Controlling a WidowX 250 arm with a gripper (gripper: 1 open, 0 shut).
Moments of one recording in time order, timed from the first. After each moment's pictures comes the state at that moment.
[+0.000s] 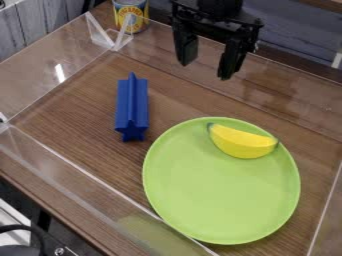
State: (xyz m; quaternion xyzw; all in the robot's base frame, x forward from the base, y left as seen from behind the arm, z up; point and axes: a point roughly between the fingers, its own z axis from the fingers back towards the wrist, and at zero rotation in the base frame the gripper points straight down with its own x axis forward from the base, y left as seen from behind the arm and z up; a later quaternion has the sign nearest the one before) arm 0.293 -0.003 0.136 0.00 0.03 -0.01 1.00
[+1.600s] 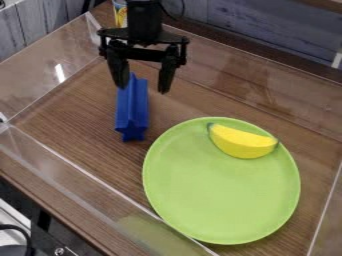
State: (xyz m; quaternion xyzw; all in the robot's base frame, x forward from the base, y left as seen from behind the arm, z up) arm 0.264 0.077 0.098 0.00 0.04 0.23 0.97
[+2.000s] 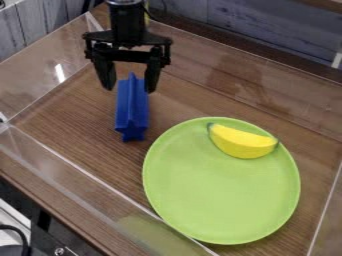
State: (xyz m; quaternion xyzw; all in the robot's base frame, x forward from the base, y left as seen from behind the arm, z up) arm 0.263 0.091 0.087 0.01 0.02 0.24 0.97
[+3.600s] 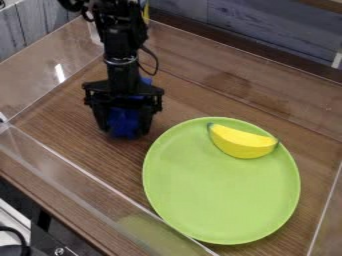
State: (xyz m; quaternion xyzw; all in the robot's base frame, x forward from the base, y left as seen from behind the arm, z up) arm 0.247 0.091 0.026 0.01 0.03 0.25 0.97
